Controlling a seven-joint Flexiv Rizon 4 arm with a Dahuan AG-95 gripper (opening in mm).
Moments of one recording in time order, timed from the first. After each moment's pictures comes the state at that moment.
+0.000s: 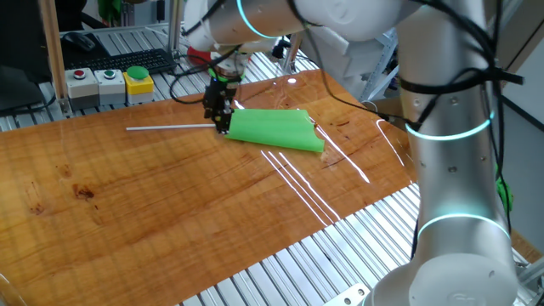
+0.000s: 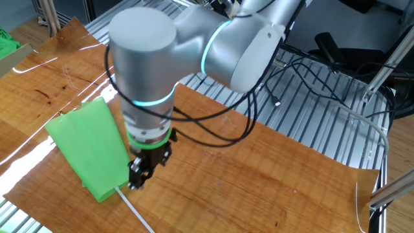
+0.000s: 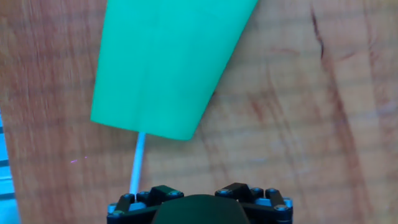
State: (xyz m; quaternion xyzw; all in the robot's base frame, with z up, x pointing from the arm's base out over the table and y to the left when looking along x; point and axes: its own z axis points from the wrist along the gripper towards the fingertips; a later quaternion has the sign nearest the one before) arm 0.674 0.006 0.051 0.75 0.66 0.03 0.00
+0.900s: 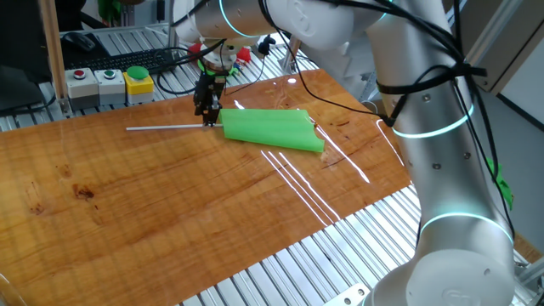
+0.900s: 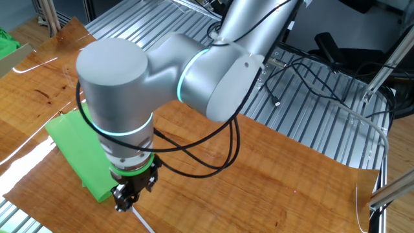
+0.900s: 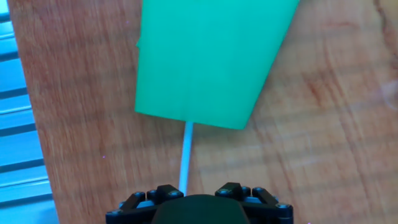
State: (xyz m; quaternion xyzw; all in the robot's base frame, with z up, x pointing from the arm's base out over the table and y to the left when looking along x) arm 0.719 0.007 0.028 0.76 0.65 0.04 -0.01
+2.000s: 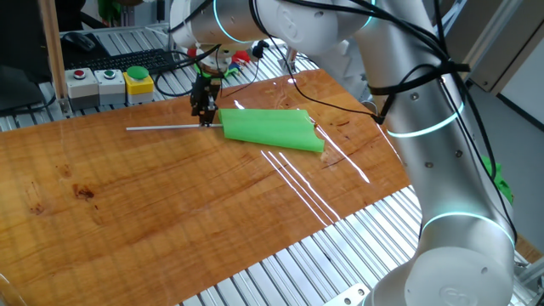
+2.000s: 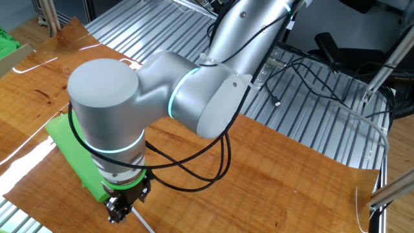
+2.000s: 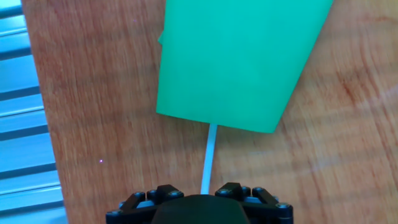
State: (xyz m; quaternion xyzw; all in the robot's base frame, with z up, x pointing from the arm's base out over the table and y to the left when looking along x) arm 0.735 0.003 0.013 0.75 0.65 0.04 0.00
